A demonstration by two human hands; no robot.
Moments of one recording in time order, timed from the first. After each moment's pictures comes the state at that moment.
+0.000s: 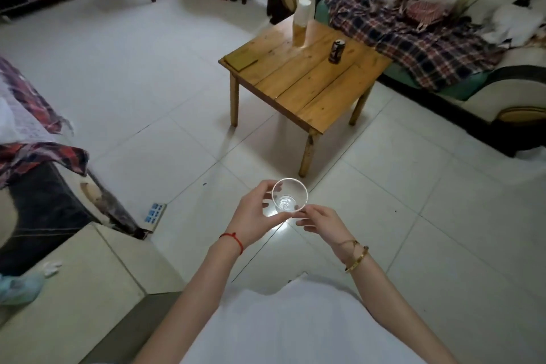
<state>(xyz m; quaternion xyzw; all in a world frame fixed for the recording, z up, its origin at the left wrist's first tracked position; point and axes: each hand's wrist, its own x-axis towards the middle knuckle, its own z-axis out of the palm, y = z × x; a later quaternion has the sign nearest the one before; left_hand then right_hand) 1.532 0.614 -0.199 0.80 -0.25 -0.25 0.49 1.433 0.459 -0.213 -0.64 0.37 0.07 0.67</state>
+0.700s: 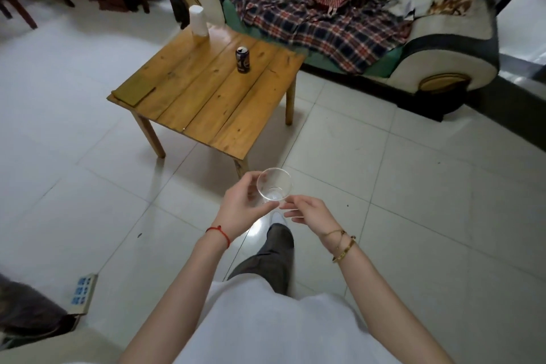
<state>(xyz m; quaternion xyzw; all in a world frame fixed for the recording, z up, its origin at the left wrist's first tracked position) 1.579 0.318 -0.208 0.77 -0.34 -0.30 0.45 1.448 0.194 -0.227 -0.60 0.44 -0.01 0.67</state>
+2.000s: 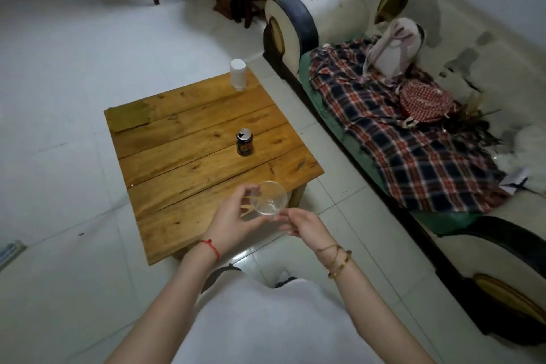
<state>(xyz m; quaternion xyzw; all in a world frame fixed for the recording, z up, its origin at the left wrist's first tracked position) 1.782 -0.180 -0.189 0.84 -0.10 -0.17 0.50 1.743 -0.361 -0.216 -0.72 0.23 0.21 0.62</state>
